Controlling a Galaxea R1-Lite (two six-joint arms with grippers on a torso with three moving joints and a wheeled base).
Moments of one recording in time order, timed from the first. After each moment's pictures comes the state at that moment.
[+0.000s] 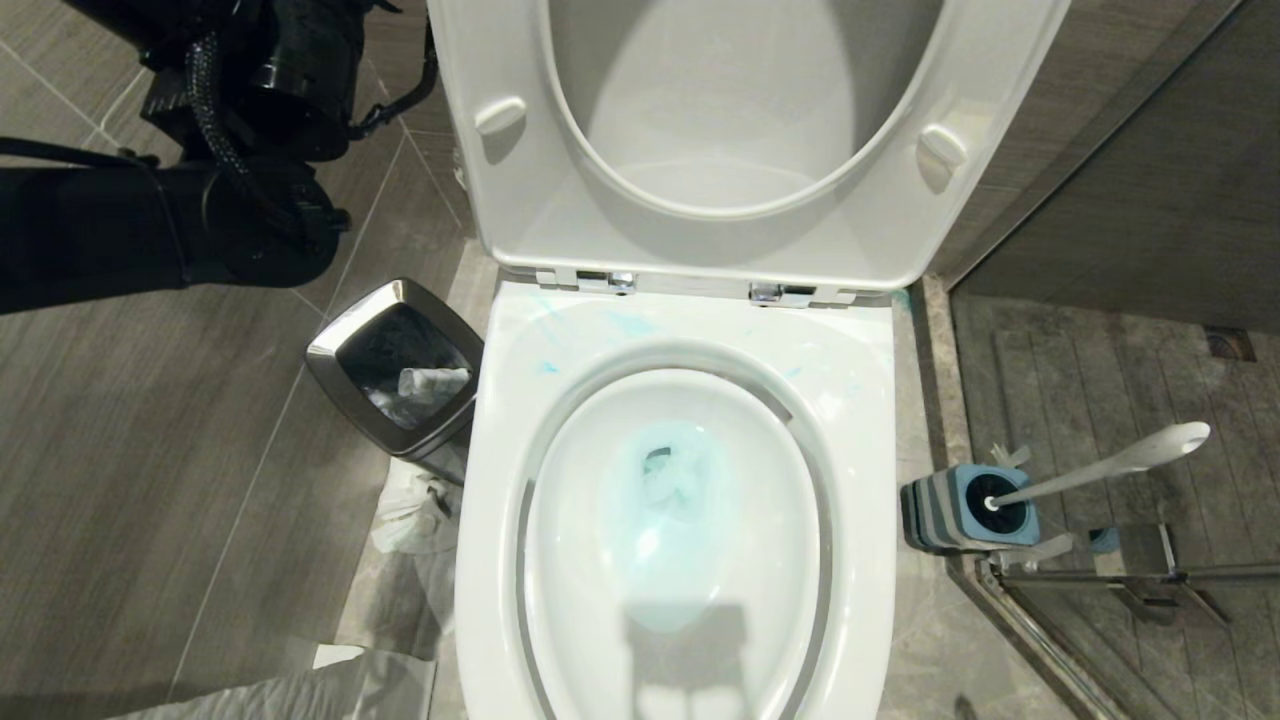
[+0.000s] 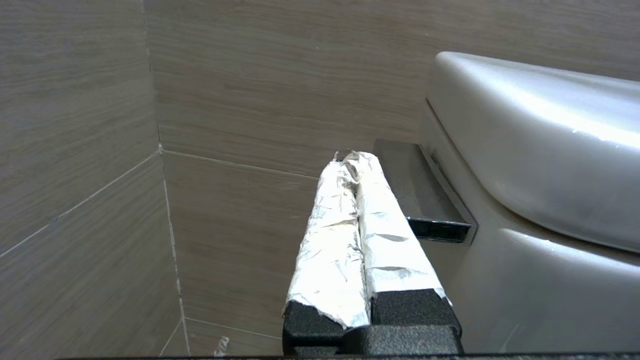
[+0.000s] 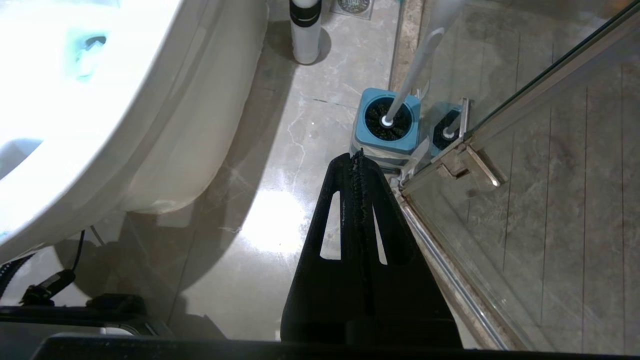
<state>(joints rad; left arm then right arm) -0.46 1.97 -1.83 -1.06 0.19 0.19 0.00 0.00 0.00 -0.02 0.01 -0.03</state>
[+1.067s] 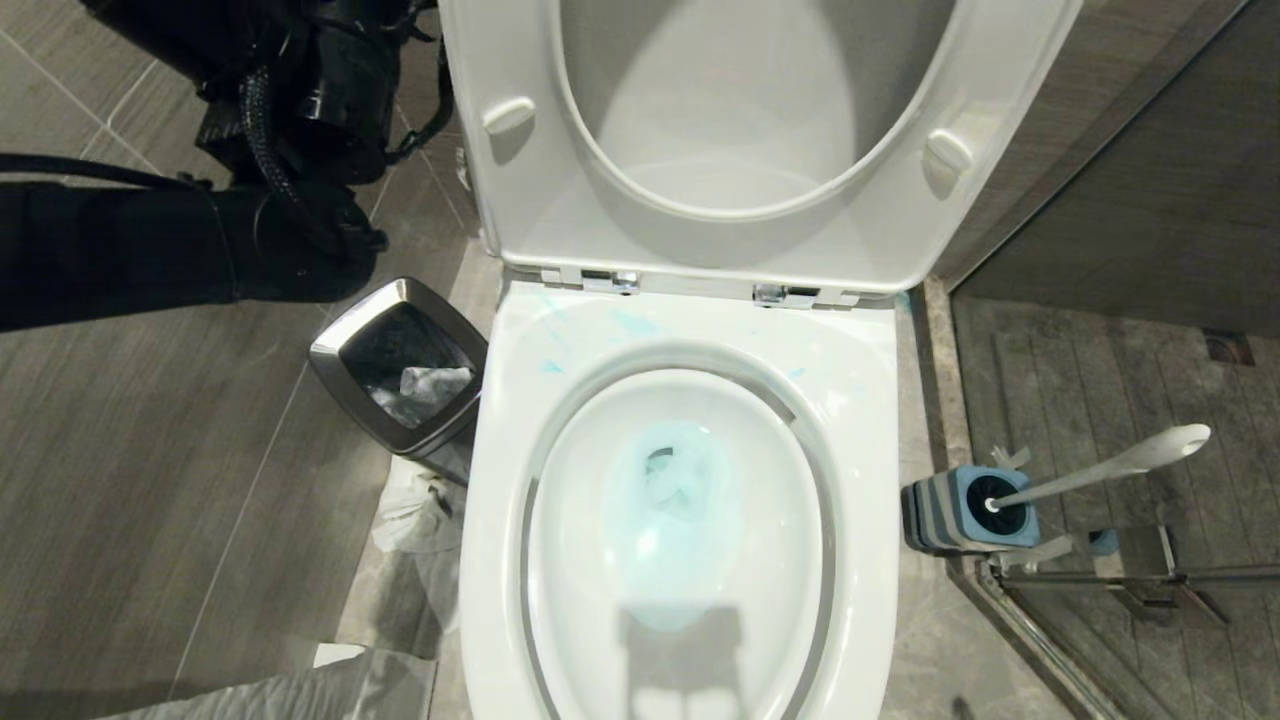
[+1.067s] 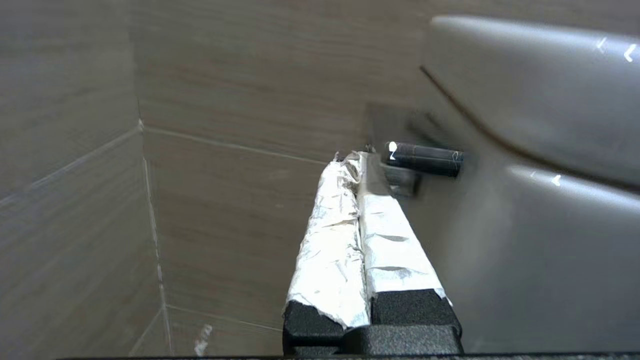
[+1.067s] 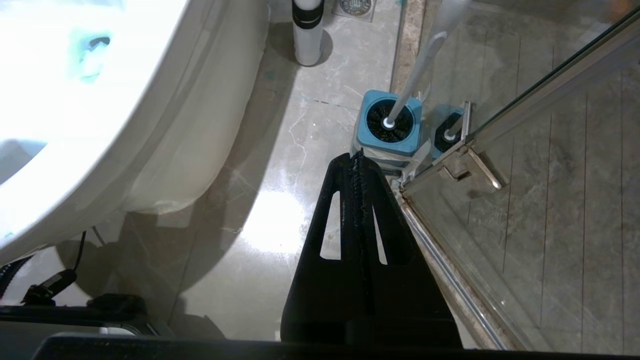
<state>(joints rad) -0.52 2.04 -1.82 -1.07 0.15 0.19 0.00 0.00 0.00 -0.02 0.01 -0.03</state>
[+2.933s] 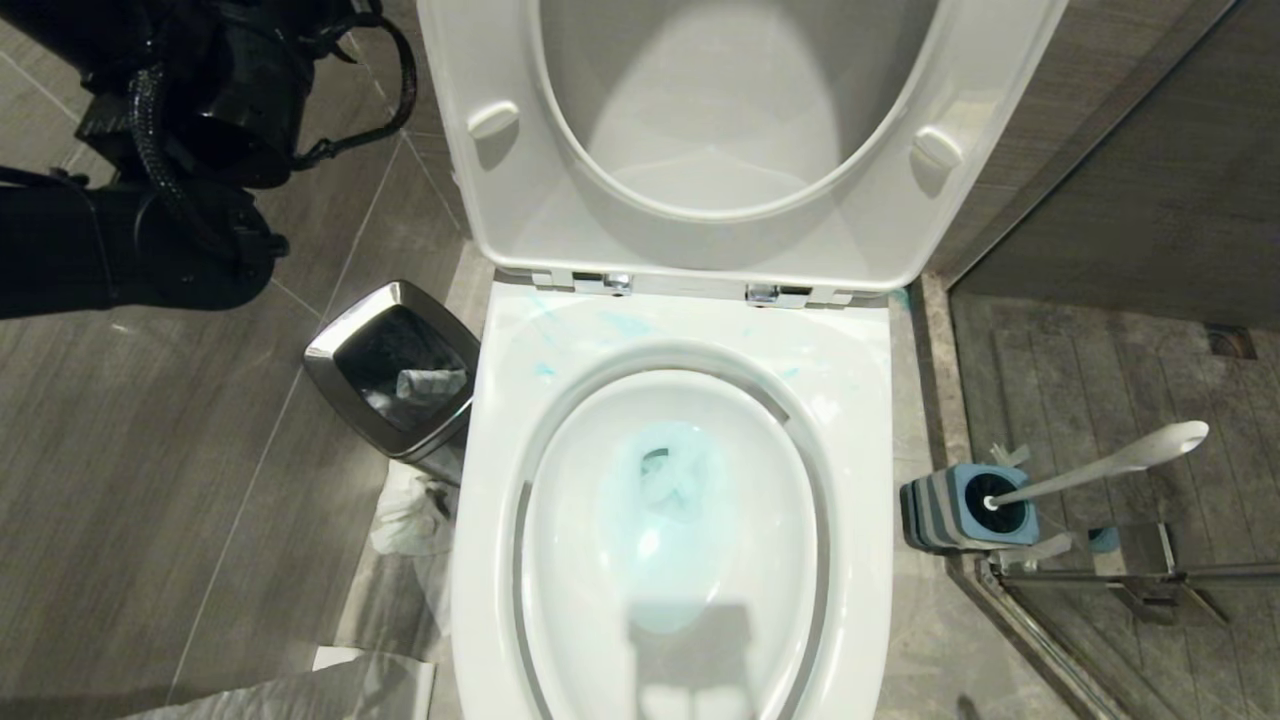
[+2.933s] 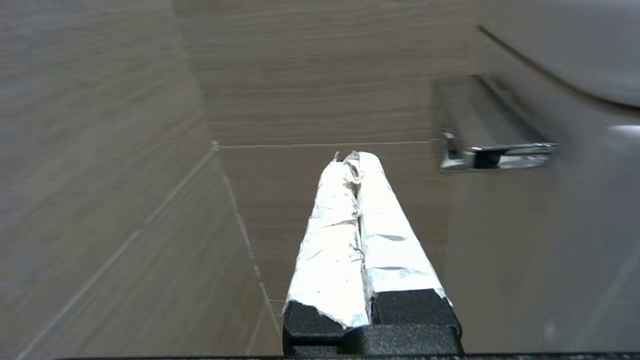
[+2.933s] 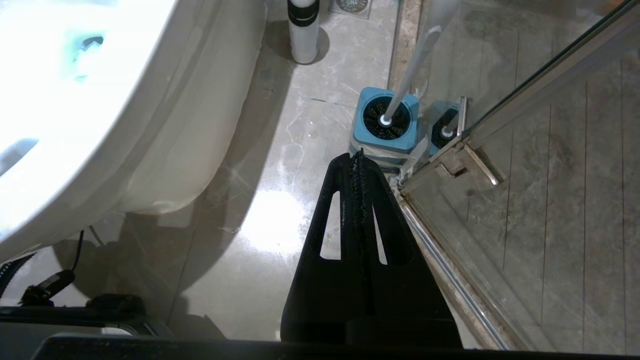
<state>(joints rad) -0.32 1.89 -1.68 -1.06 0.19 0.32 0.00 0.00 0.00 -0.02 0.01 -0.03</state>
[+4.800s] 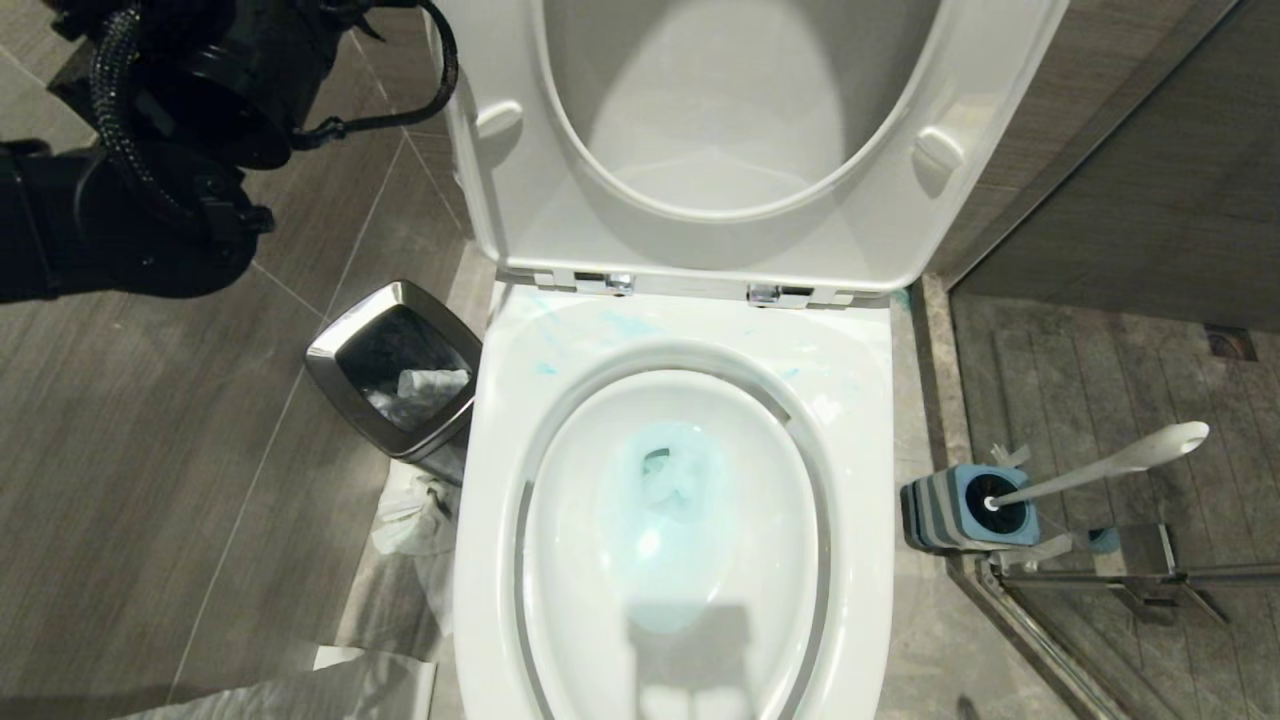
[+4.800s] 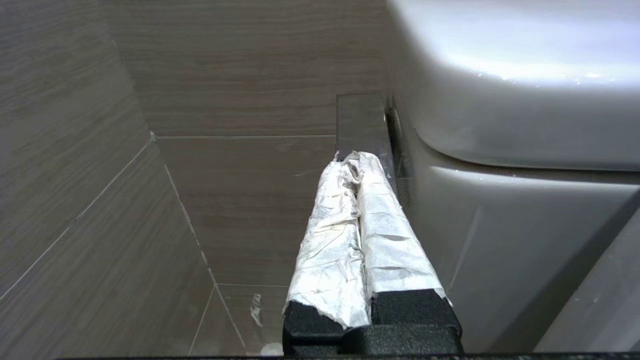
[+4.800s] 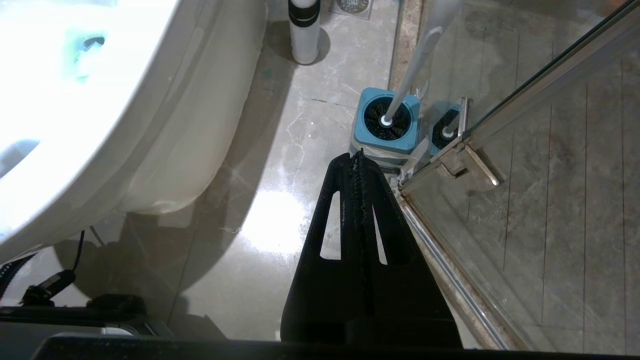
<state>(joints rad) -0.43 1.83 -1.67 -0.90 0.18 0.30 0.00 0.00 0.00 -0.02 0.01 -0.03</state>
